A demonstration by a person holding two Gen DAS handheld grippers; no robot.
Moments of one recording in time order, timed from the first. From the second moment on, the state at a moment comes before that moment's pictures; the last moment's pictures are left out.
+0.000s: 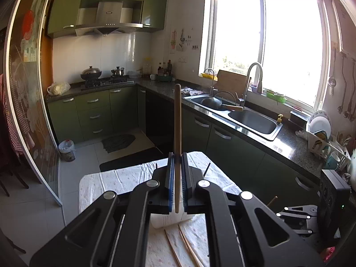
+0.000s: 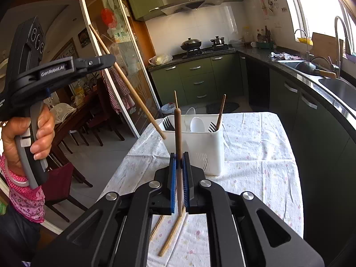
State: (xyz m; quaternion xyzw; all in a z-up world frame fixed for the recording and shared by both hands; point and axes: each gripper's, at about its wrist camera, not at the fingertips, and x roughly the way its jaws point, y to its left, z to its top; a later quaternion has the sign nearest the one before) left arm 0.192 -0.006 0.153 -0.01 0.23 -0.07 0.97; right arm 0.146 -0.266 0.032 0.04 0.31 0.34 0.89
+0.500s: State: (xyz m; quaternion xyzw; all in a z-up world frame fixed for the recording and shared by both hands) left arm 0.266 0.003 0.073 -0.01 0.32 -0.04 0.95; right arm 0.158 -0.267 0.089 0.04 0.26 0.33 0.91
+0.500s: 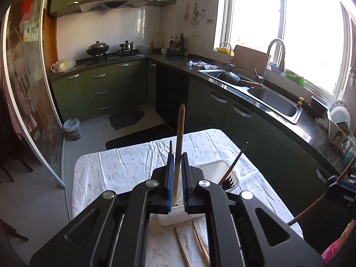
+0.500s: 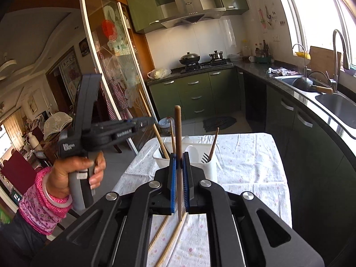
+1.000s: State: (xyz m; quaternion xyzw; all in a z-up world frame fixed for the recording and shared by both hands) left arm 0.216 0.010 0.039 -0.03 0.35 -0.07 0.93; right arm 0.242 -0.221 0.139 0.07 0.18 0.26 0.95
